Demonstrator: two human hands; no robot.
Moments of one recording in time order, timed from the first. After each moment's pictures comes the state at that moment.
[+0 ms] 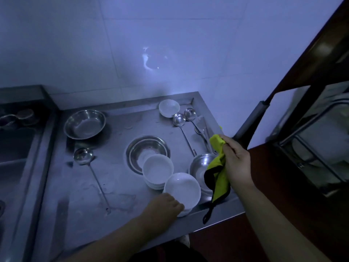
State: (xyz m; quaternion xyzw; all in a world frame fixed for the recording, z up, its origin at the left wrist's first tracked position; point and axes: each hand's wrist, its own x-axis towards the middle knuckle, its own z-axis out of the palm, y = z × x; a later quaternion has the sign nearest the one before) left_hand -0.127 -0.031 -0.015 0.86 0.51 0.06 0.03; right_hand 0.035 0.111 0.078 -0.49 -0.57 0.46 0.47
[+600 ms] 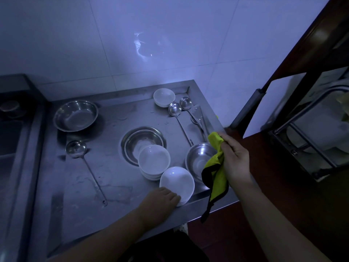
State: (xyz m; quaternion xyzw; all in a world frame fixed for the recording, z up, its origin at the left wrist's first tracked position) left_hand -0.129 -0.035 -0.044 0.86 0.50 0.09 0.06; right_hand 0.042 0.097 0.062 -0.49 -0.53 0.50 0.49
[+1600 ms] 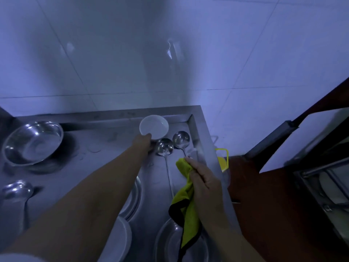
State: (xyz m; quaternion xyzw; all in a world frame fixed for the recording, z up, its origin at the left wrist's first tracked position) left_hand -0.242 0.372 -0.106 -0.02 0.73 0.52 0.43; right_hand -0.010 0.305 -0.004 -0.42 -0.59 0.57 0.38
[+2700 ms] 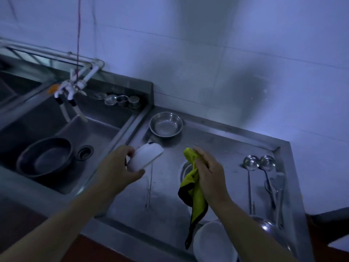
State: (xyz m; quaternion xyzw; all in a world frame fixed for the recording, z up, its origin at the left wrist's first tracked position) left_hand -0.292 -0.109 0.086 0.27 0.92 0.29 0.01; right_hand -0.156 0.096 0.078 -0.24 -0.73 0.59 0.24
